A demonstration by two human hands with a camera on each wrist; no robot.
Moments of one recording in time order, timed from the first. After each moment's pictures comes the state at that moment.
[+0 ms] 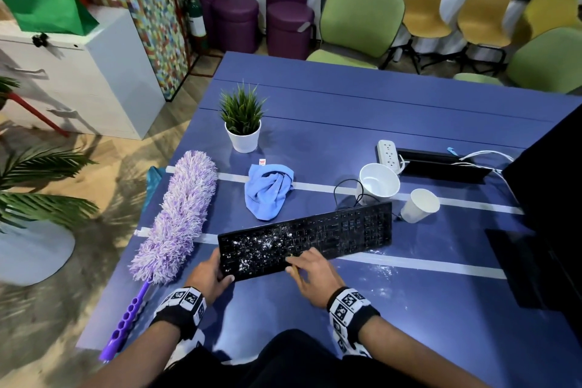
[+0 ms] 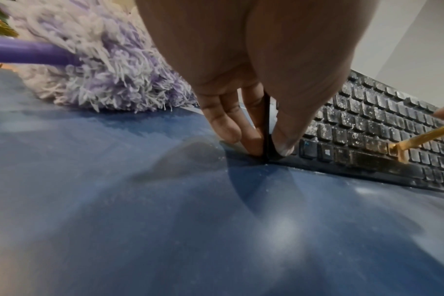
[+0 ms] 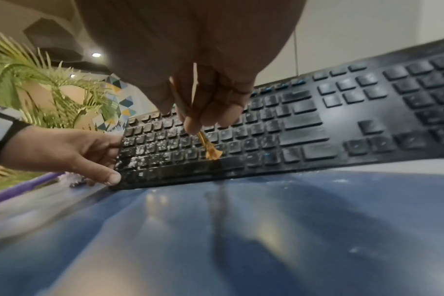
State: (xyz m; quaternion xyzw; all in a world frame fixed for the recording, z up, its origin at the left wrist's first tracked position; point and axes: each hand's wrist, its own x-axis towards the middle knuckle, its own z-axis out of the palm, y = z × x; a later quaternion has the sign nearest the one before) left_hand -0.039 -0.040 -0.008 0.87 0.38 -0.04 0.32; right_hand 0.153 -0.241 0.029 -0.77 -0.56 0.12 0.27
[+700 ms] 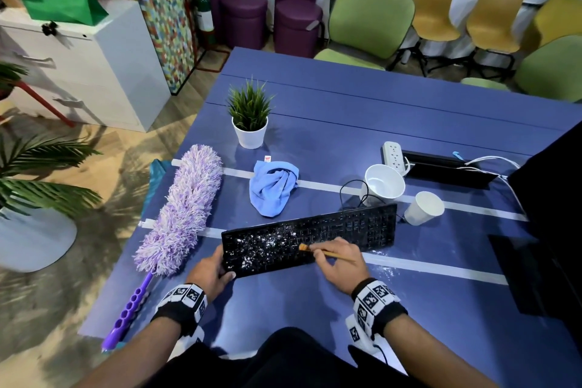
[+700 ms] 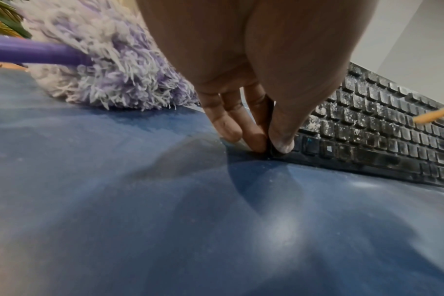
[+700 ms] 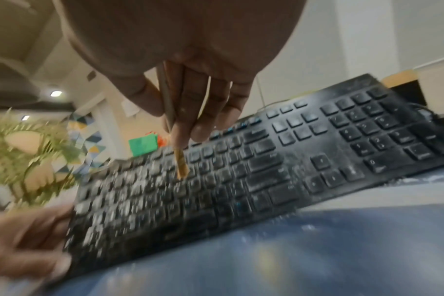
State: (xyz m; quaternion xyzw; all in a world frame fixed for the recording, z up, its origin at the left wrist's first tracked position) left_hand -0.047 -0.043 -0.013 0.87 0.37 -0.03 0.31; right_hand 0.187 -0.257 0.053 -0.80 -0.46 0.11 0.36
